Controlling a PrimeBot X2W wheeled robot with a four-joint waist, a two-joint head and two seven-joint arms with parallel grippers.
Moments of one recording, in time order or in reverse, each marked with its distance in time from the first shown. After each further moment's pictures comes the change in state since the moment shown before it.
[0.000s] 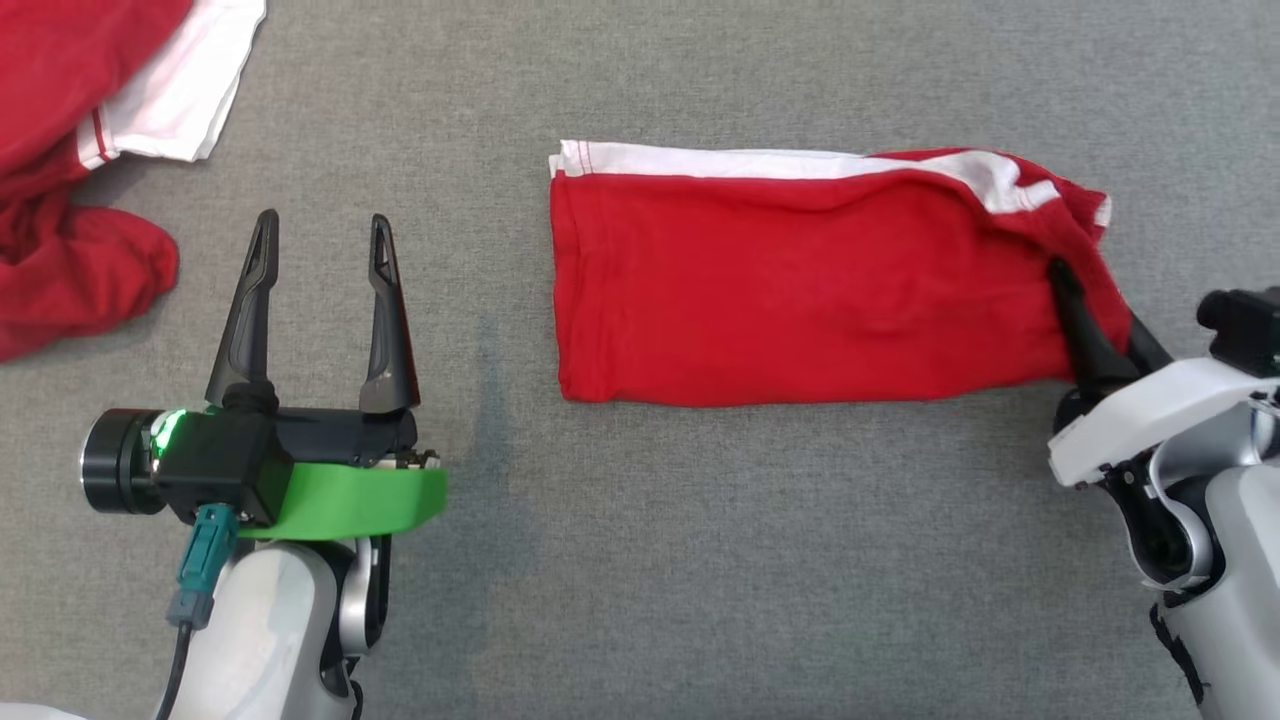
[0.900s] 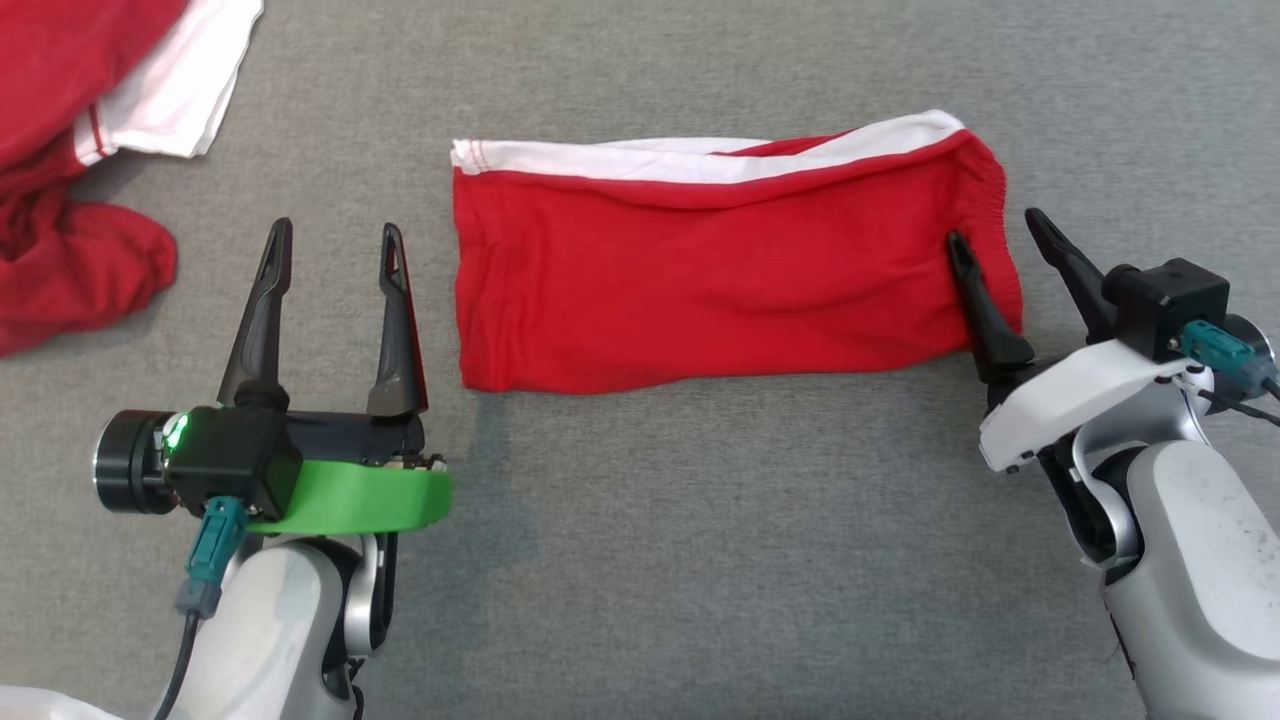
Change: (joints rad) left arm -0.014 0.041 -0.056 0.014 -0.055 0.035 0.005; right arm -0.051 0.091 0.041 -0.060 -0.267 0.000 -0.006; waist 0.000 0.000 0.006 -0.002
